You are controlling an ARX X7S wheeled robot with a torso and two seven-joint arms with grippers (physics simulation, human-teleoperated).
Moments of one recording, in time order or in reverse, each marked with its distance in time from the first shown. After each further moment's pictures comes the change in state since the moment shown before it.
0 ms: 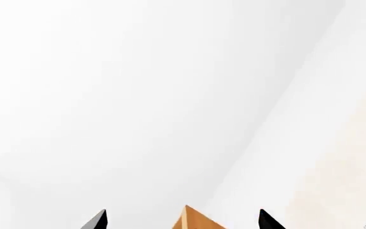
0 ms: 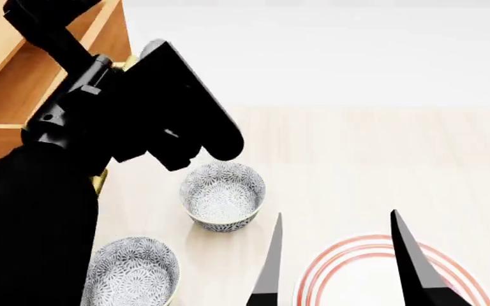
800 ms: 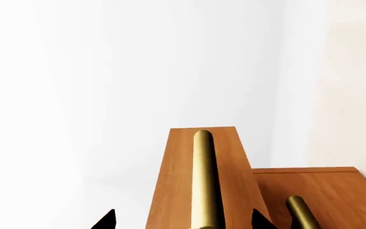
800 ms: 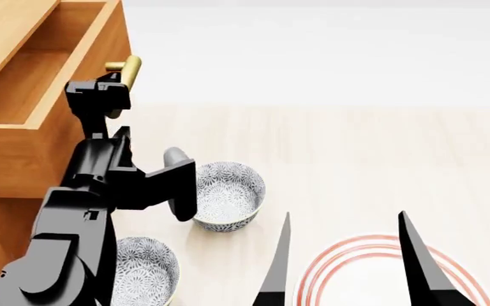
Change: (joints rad) left arm 0.048 -0.042 0.380 -0.736 0.078 0.339 -0.289; right arm -0.012 -0.013 0.023 0.000 -0.001 -0.001 -0.005
